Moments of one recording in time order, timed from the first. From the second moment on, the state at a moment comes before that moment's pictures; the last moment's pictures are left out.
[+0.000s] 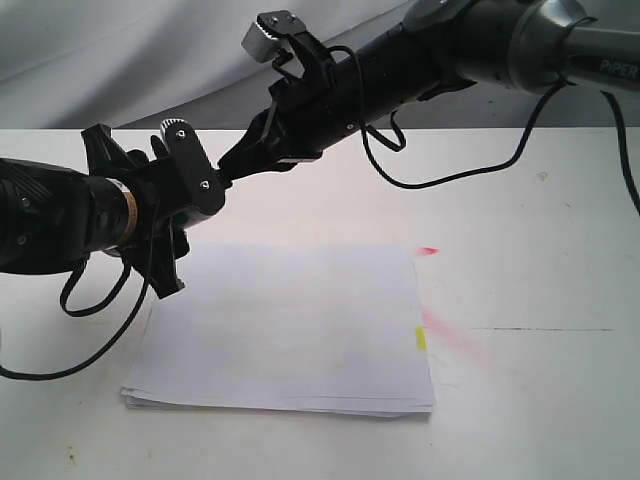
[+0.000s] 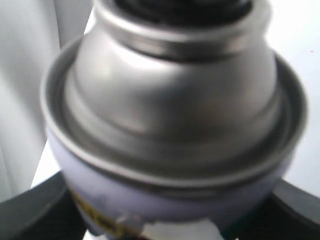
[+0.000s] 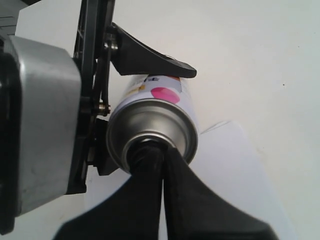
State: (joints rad) left arm -0.54 1.68 -0.87 1.35 0.37 -0.56; right arm 0.46 2.13 -1.76 1.02 1.00 -1.14
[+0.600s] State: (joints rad) left arm -0.54 1.68 -0.87 1.34 0.37 -0.57; right arm 0.46 2.12 -1.76 1.02 0.98 -1.14
